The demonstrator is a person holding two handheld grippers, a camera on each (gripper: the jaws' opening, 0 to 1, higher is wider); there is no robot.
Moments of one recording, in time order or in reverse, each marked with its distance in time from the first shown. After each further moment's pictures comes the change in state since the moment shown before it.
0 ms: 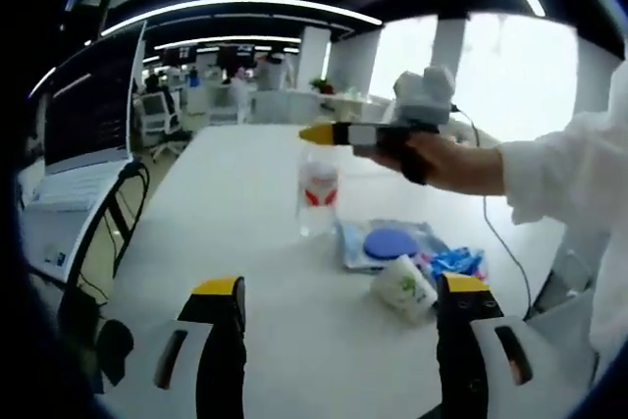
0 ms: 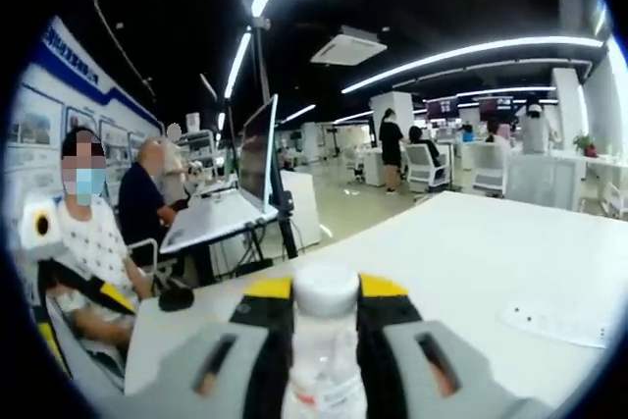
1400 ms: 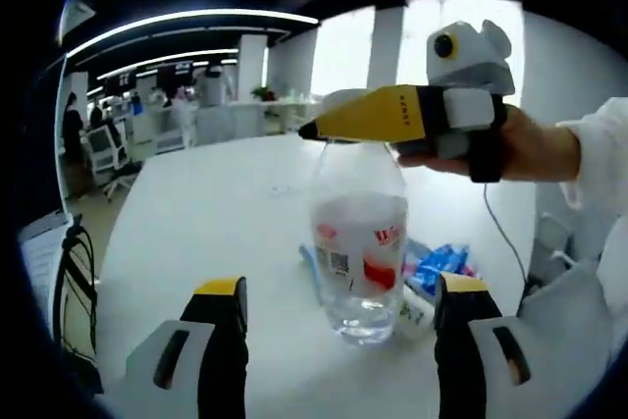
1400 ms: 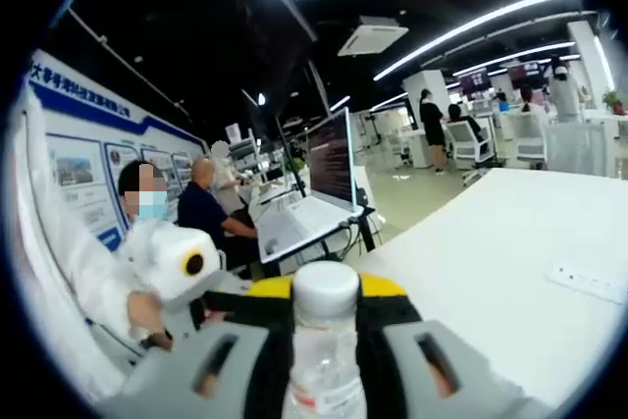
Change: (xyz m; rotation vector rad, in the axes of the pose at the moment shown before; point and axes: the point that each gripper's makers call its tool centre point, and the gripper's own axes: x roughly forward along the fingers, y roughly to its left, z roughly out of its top) left arm 0.042 -0.021 0.025 0.172 0.007 -0.208; right arm -0.070 0.098 0.026 0.142 0.047 0.231
